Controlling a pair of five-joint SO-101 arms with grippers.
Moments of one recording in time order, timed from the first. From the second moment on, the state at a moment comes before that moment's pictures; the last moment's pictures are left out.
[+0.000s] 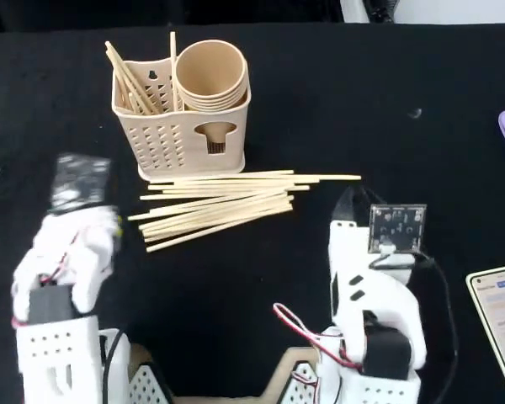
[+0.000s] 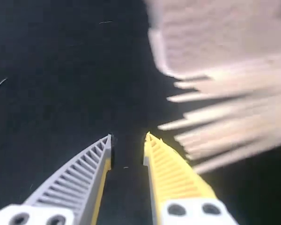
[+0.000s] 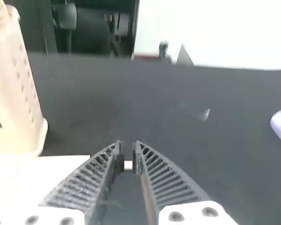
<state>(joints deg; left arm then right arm) -16.6 -77.9 67.7 57.4 -15.4 6.4 -103.2 75.6 53.2 7.7</state>
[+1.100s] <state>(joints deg) -26.5 -83.4 80.3 52.0 -3.6 -6.2 15.1 28.6 10.3 7.9</state>
